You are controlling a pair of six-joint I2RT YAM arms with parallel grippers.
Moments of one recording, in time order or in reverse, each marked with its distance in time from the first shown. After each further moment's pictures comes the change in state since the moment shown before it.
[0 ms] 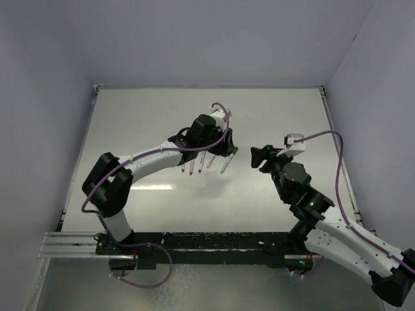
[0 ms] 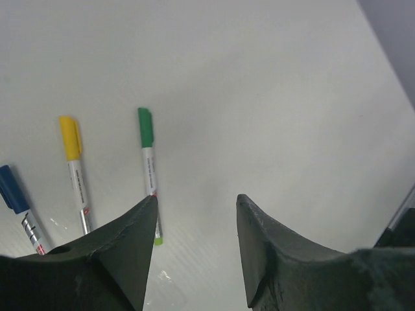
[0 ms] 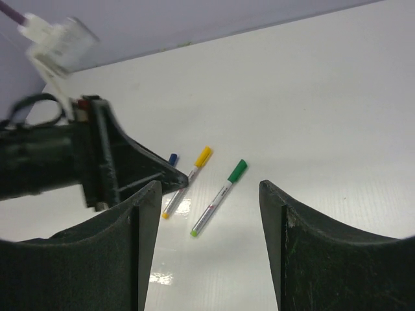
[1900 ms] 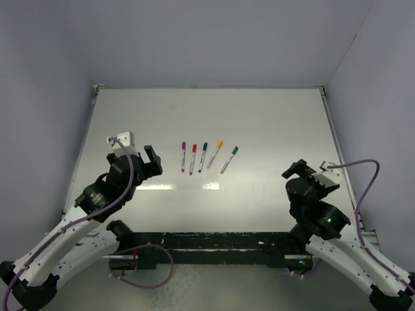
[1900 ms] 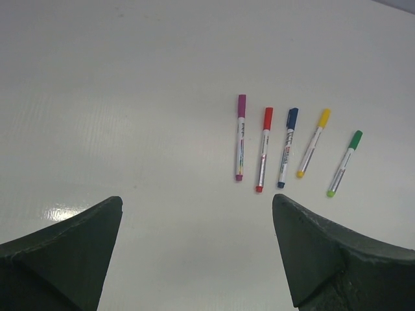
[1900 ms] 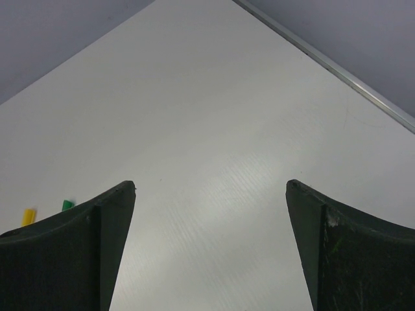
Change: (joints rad) left arm 0.073 -1.130 -0.466 -0.576 -0.710 -0.195; right arm -0.014 -0.270 -0.064 -0.638 0.614 0.374
